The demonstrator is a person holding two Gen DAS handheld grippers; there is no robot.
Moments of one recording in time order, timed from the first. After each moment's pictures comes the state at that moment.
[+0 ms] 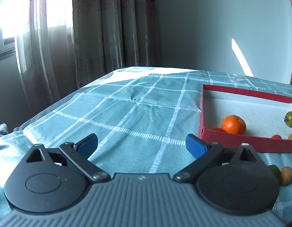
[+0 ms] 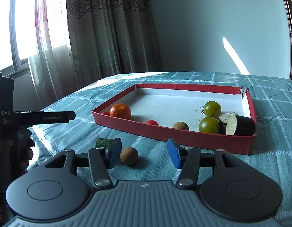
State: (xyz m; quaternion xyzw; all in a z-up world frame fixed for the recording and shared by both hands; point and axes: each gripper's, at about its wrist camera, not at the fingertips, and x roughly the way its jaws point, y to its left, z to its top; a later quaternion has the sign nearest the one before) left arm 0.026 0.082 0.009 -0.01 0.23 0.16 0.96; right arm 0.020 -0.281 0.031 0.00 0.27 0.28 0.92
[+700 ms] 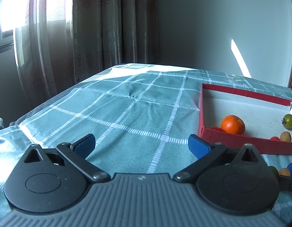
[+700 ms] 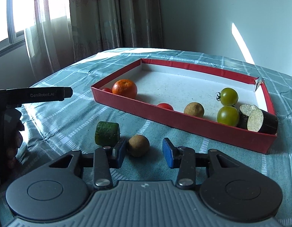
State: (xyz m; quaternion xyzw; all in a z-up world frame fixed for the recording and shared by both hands) left arm 0.030 0.088 0.006 -0.03 0.24 0.14 0.96; right arm 0.040 -0.244 0.018 -0.05 0.33 0.27 0.90
